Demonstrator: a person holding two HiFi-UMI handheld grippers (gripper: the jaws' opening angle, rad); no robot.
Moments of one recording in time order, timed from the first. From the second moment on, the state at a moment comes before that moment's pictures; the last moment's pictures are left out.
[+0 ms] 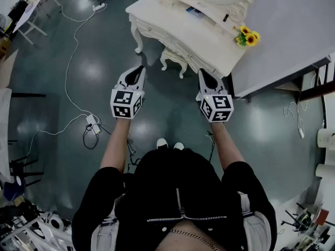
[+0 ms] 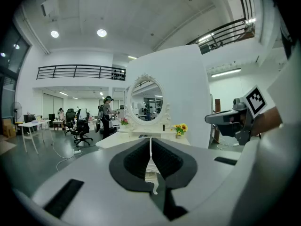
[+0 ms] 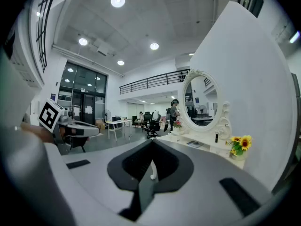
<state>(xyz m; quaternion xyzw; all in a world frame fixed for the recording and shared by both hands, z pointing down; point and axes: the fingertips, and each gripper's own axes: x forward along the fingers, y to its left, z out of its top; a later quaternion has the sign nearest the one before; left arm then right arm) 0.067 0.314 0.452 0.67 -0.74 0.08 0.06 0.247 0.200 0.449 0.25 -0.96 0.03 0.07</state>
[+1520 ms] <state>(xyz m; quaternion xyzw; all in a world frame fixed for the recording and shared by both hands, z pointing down) -0.087 0.140 0.469 0.66 -0.74 0.08 0.08 0.097 0.016 0.472 0.26 -0.96 0.07 0.06</state>
